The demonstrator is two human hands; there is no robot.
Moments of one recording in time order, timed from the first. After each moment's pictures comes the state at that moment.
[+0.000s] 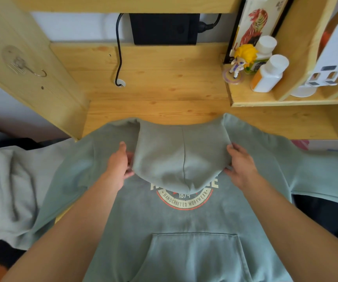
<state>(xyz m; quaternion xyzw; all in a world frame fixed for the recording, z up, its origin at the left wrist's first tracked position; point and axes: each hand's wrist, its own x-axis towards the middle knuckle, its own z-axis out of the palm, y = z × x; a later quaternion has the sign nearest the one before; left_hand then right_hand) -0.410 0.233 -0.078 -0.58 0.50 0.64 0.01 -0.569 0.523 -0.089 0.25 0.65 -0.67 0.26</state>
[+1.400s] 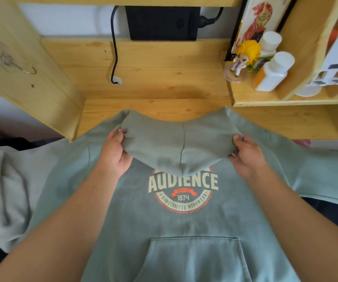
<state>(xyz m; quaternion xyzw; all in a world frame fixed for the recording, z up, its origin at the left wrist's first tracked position) -0.446 0.219 -0.079 -0.42 0.29 0.84 -0.18 -0.602 0.523 -0.090 0.18 0.59 -0.74 0.26</state>
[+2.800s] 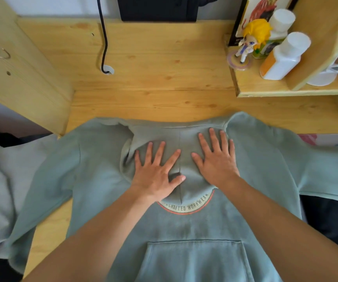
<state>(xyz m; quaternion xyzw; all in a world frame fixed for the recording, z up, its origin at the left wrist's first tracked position) -0.426 0.320 -0.134 -0.12 0.97 0.06 0.20 -0.556 0.498 -0.151 -0.27 0.96 0.03 0.11</state>
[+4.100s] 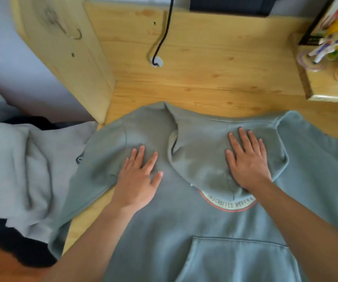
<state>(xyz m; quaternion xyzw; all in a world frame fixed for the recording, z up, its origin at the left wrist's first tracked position) -0.323 0.212 -0.145 -0.24 0.95 0.17 0.09 -0.542 0.457 -0.152 -0.28 0.96 -0.01 0.06</state>
